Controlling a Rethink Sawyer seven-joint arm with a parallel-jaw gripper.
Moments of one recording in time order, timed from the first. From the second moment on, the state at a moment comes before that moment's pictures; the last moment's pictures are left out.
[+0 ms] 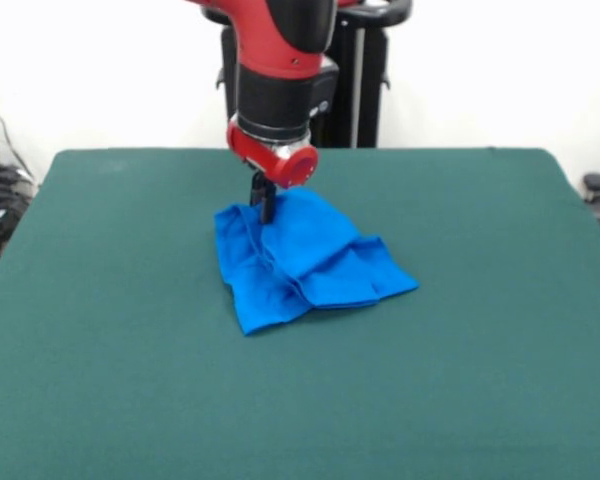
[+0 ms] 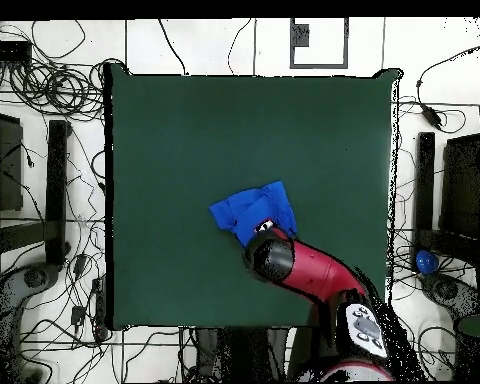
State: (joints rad) arm -0.20 -0.54 -0.18 1.87 0.07 0.20 2.24
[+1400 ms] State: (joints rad) arm -0.10 -0.88 -0.19 1.97 0.08 0.39 2.24
